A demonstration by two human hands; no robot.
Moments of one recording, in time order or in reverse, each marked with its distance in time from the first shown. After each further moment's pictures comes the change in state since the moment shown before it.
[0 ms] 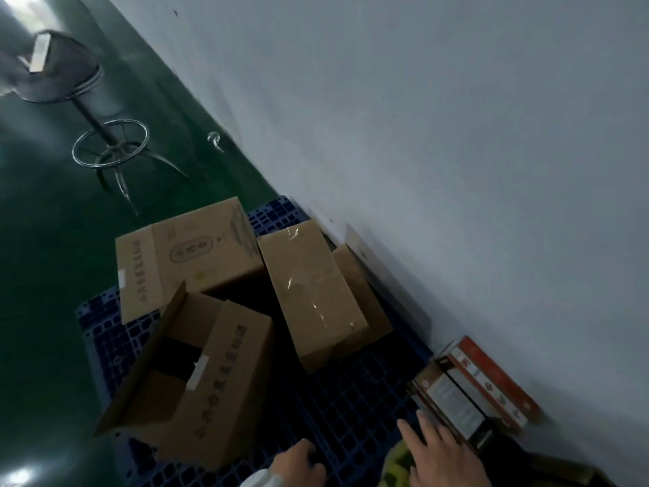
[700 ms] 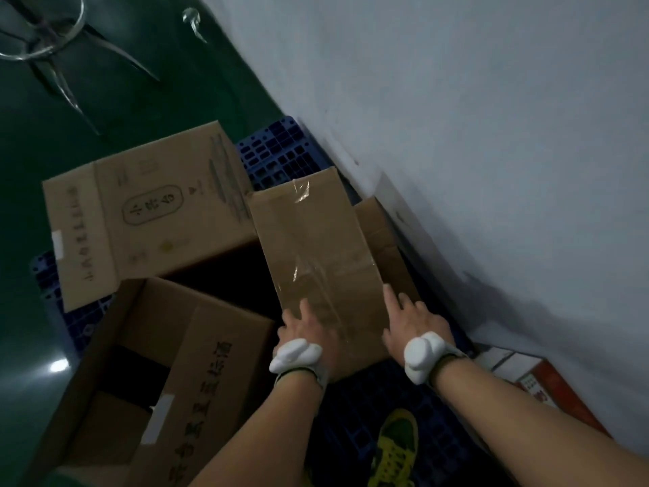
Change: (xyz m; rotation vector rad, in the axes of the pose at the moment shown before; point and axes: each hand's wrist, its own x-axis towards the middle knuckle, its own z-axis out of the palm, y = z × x) left_hand 0.205 0.104 -0.157 0.006 0.495 -0.159; right_hand 0.285 -0.011 -0.157 -0.012 0.210 0.127
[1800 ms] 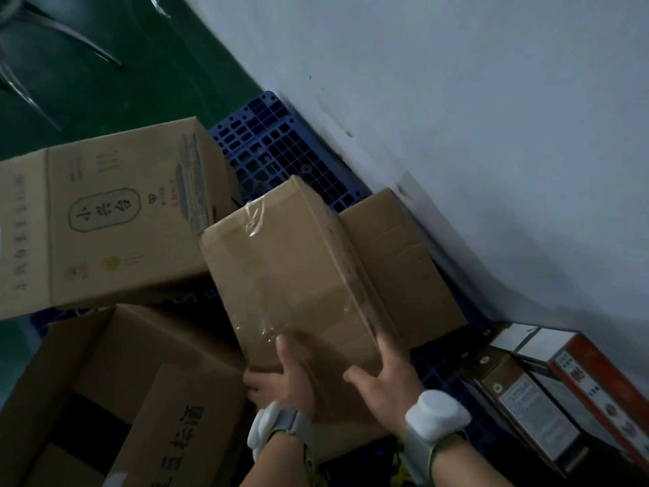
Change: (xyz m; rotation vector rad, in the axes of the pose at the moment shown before) left_hand 0.029 -0.069 0.069 -0.826 0.249 -0.624; right_hand -0.037 -0.060 0.083 1.157 -0.023 0.164
